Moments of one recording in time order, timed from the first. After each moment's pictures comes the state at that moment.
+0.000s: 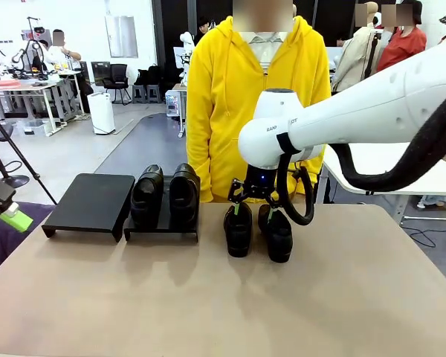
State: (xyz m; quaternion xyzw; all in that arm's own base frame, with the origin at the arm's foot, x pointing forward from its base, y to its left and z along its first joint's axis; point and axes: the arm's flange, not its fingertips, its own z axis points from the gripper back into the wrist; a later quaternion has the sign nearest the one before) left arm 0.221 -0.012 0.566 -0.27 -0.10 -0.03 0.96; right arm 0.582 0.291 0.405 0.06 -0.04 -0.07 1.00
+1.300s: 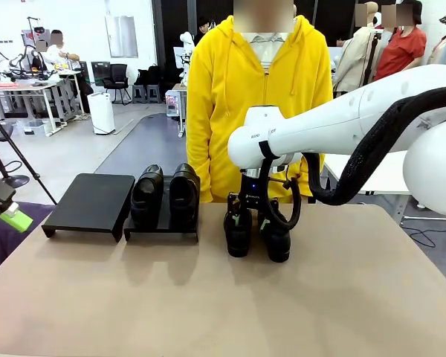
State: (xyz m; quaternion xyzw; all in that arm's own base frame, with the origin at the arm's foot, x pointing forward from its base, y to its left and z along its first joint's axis) left arm 0.221 -0.012 0.566 -0.27 -0.10 -0.03 0.96; right arm 0.622 0.300 0.359 0.02 0.04 -0.12 0.99
